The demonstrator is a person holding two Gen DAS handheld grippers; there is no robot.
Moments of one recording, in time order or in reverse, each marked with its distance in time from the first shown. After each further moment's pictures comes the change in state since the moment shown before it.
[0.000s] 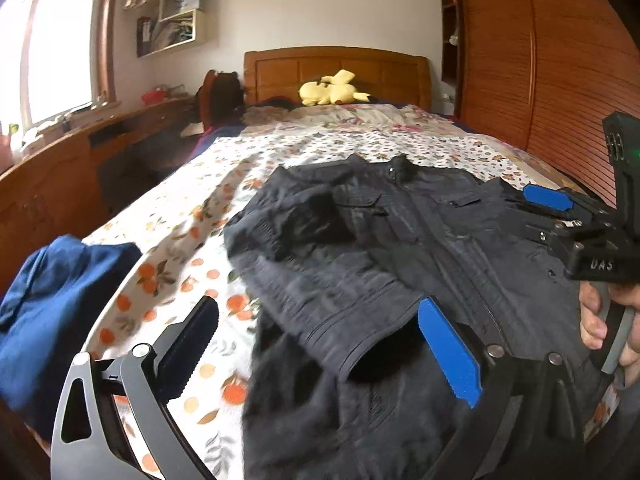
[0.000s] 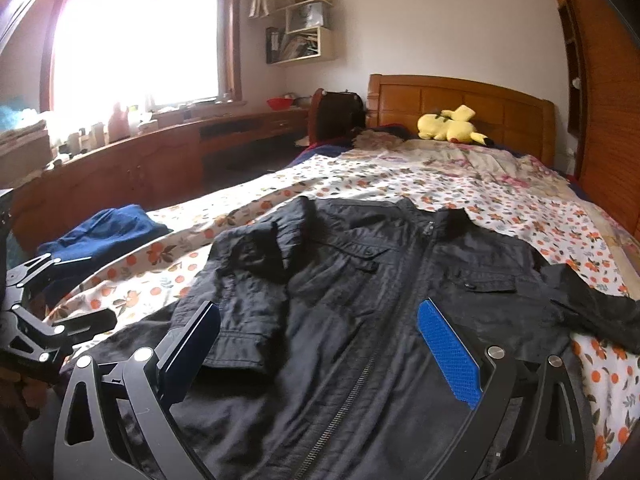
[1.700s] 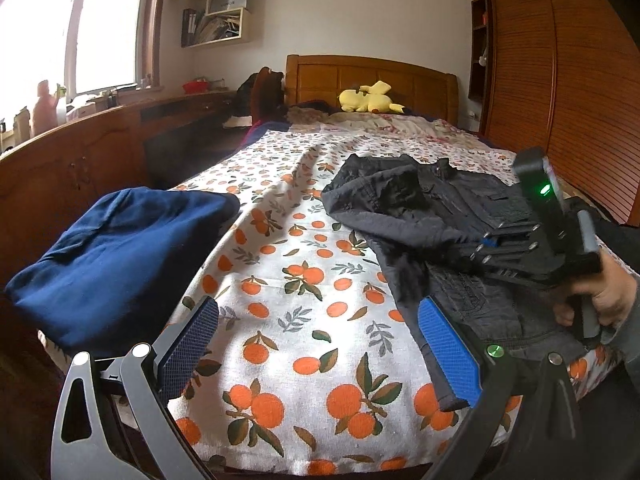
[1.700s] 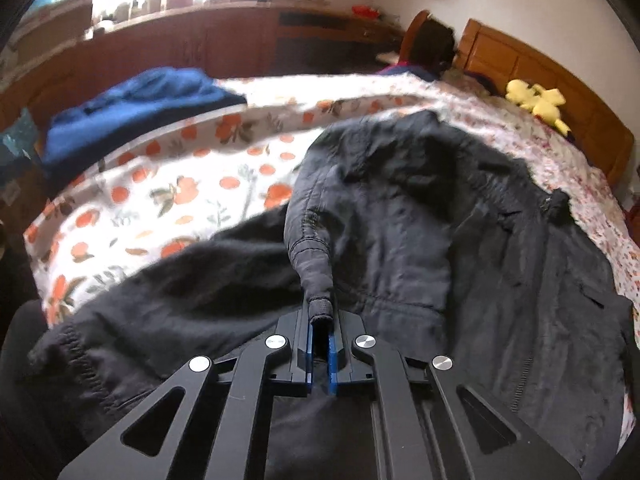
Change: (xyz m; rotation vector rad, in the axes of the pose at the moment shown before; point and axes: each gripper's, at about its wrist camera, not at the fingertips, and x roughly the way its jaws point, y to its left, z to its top) left arm -0.089 0.118 -0.074 -0.075 -0.038 0.051; right arm 0.085 0.134 -0.028 -0.251 0.322 0.083
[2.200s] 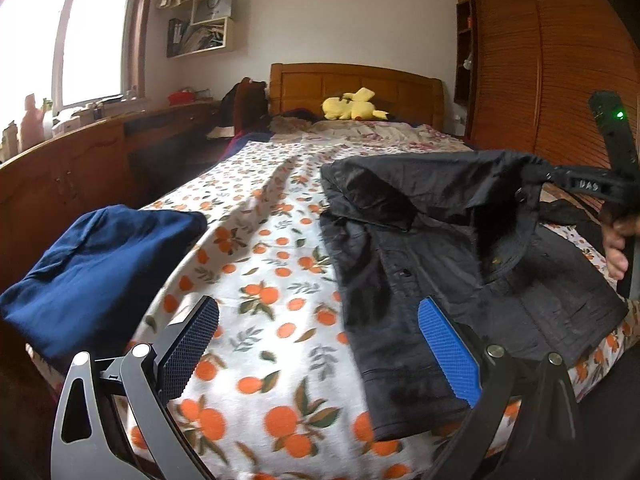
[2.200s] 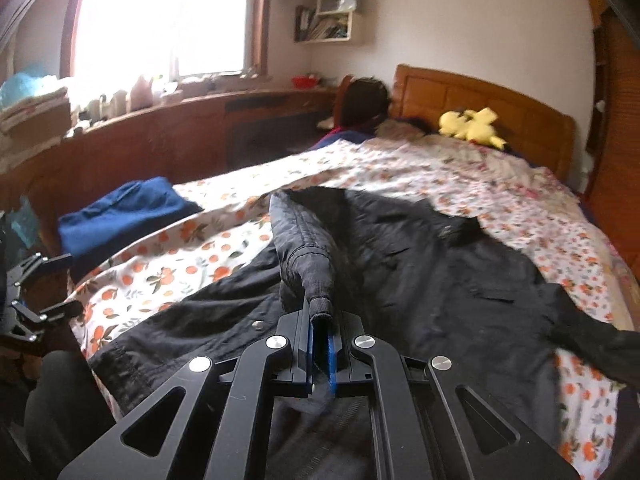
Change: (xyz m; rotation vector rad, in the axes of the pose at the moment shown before) left arm -0.001 -0.049 0.015 0.026 -0.028 -0.047; right arm -0.146 -0.092 -0.013 0.162 -0.236 -0.083
